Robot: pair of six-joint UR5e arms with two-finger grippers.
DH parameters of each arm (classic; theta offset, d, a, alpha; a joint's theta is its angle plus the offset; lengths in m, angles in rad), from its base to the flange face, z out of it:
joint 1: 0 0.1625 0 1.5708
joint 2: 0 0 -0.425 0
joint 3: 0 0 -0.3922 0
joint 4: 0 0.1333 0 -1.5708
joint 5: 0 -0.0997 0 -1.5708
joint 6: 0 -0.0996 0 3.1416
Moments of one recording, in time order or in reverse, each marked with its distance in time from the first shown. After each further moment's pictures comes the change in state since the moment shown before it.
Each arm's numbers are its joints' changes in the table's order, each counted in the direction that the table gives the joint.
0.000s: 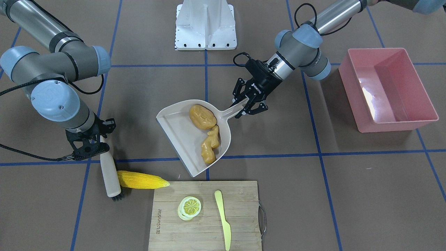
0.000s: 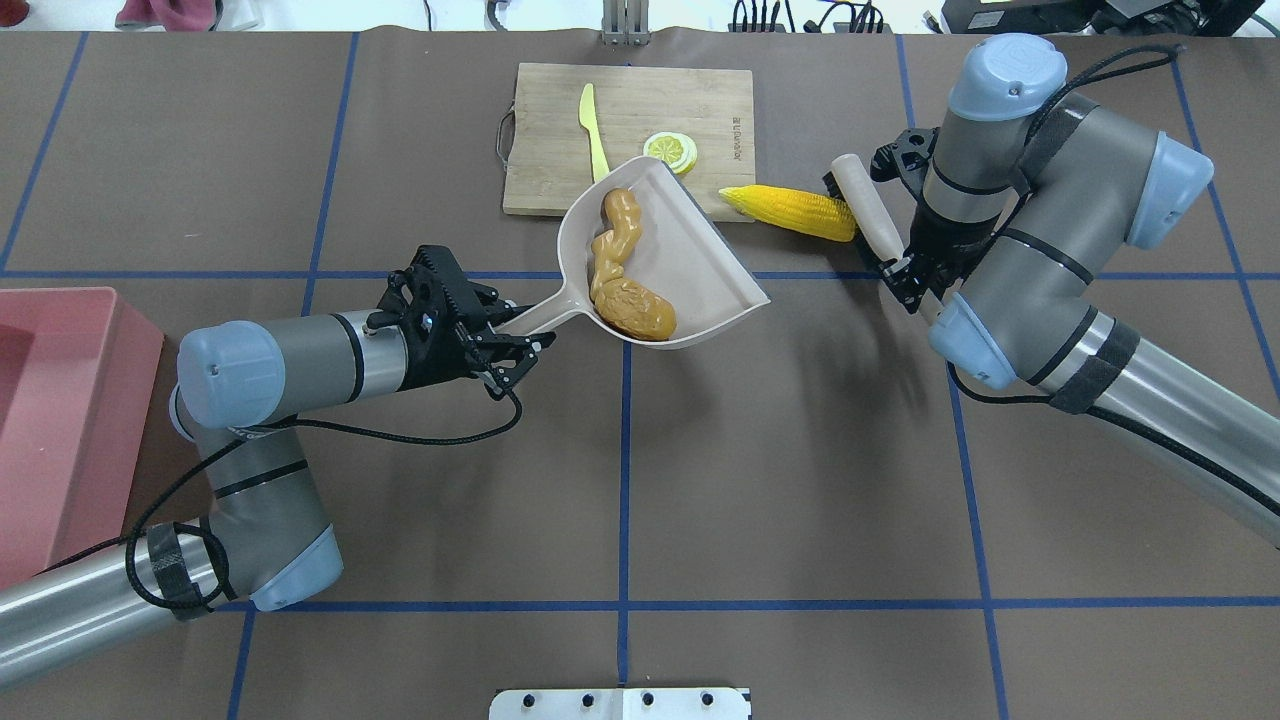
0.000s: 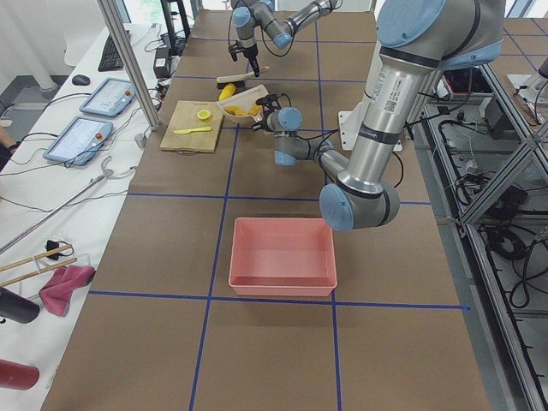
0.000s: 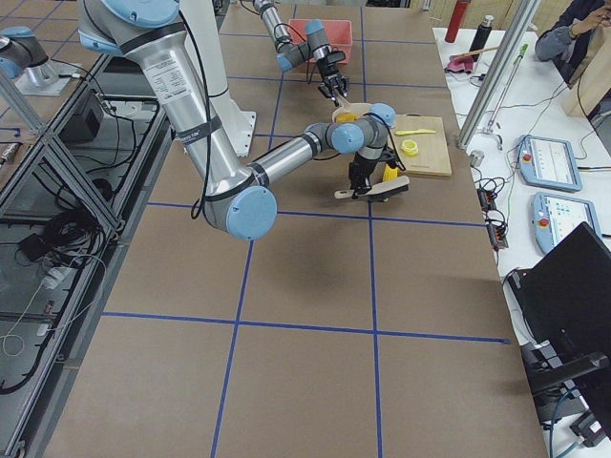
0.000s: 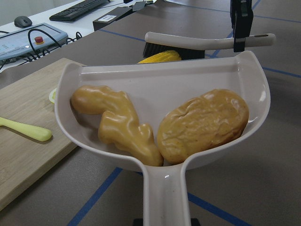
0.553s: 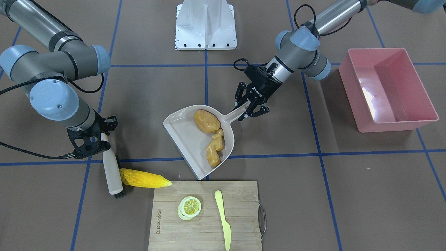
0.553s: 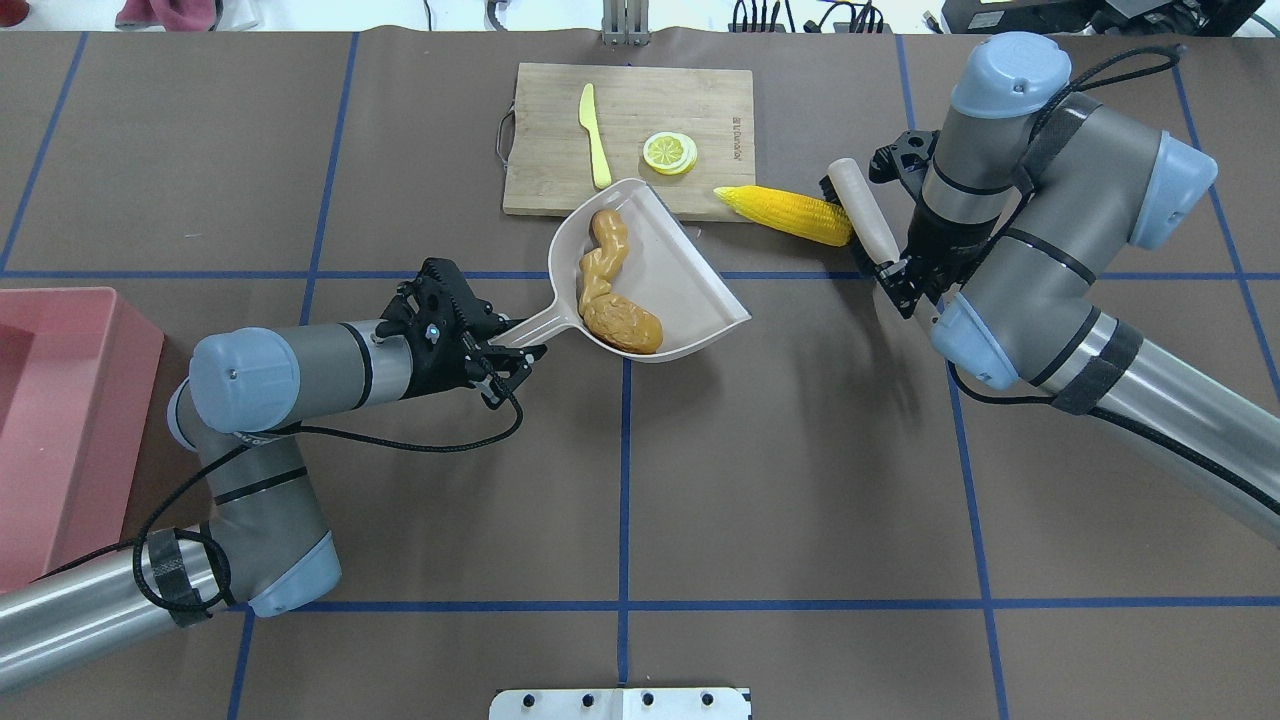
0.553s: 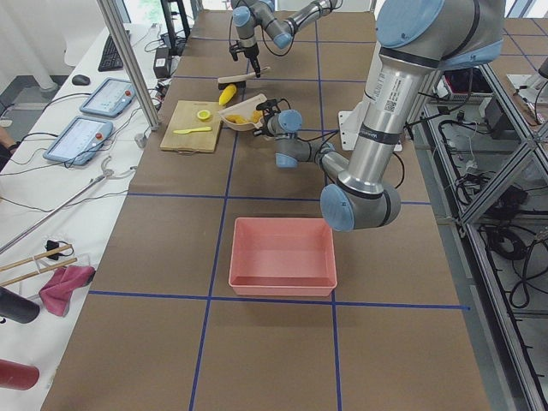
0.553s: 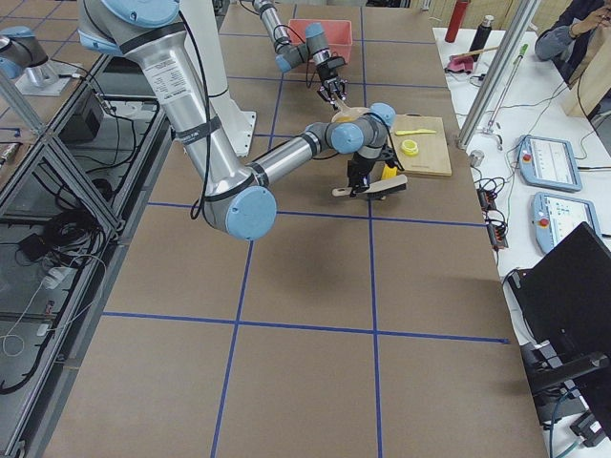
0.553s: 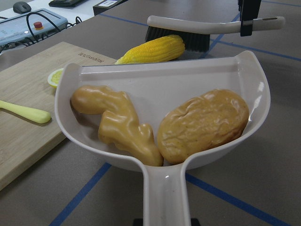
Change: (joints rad) left arm 0.008 0.004 0.013 0.070 0.000 0.001; right arm 0.001 -0.004 0.011 0.000 -0.036 -0.019
